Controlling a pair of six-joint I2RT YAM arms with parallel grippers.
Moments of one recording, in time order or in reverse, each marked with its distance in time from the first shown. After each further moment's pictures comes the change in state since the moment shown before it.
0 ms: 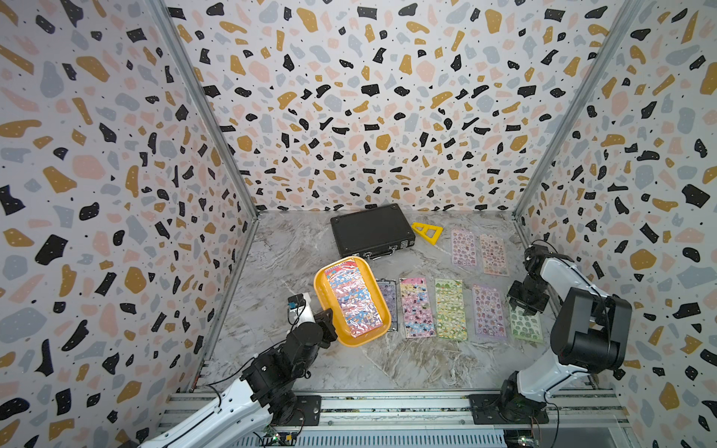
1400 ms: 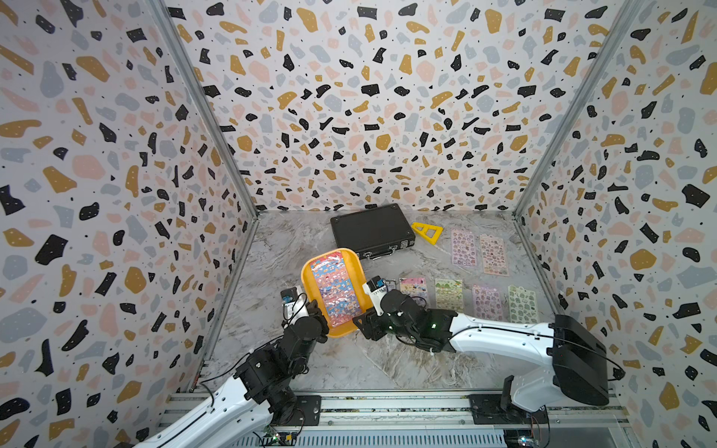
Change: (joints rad) left arm -0.001 0.027 0.127 -0.134 -0.233 0.195; right arm 1.413 -0.112 -0.119 0.977 -0.027 0.164
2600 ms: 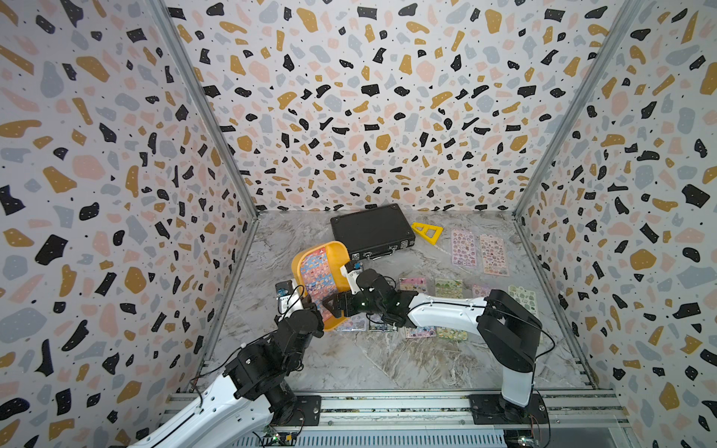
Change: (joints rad) left arm 0.001 0.013 0.147 -0.144 -0.013 0.034; right arm -0.109 0.358 0.243 0.227 -0.262 0.135
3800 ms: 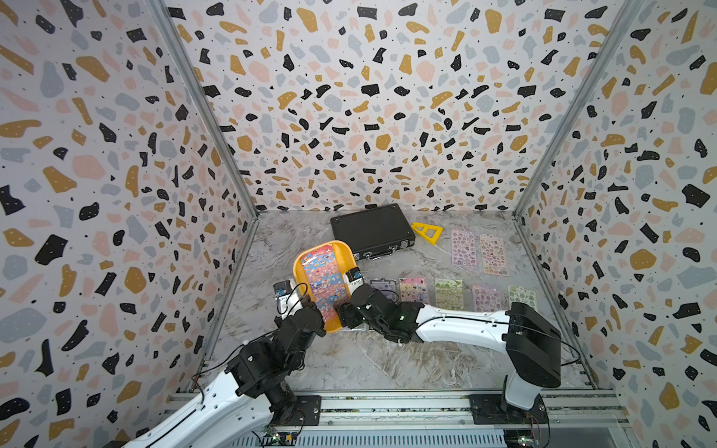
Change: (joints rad) left arm -0.011 0.045 0.022 -0.037 -0.048 -0.091; right arm 0.139 -0.132 0.008 -0.252 0.458 -0.185
